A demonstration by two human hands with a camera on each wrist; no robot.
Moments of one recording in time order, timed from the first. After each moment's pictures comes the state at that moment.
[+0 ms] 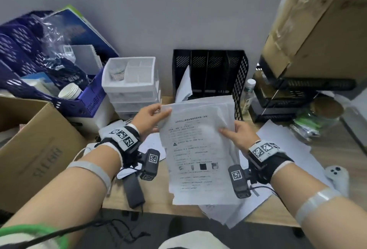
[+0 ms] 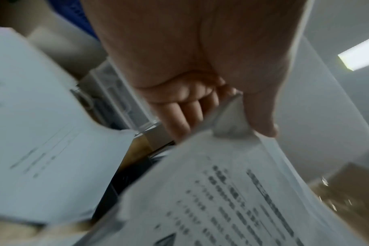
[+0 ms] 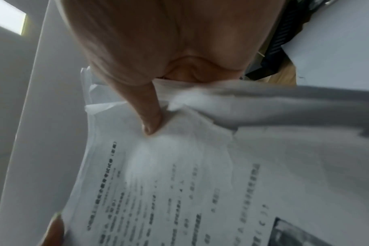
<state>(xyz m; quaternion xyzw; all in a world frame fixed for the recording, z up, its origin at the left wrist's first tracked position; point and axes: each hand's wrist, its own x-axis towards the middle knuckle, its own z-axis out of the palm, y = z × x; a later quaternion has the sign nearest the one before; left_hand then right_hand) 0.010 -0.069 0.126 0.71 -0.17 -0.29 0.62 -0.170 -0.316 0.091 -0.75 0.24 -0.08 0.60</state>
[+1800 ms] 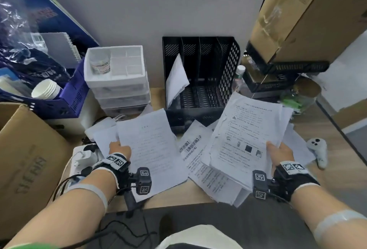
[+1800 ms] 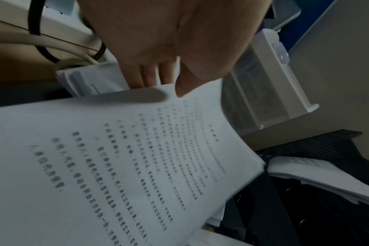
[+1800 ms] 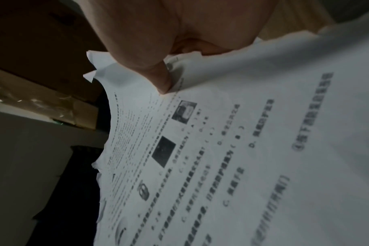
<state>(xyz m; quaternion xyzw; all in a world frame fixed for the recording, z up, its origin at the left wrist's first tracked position) 0.051 0.021 -0.002 0.87 0.13 -0.24 0.41 -0.273 -0.309 0.044 -0.59 0.63 -0.18 0.47</state>
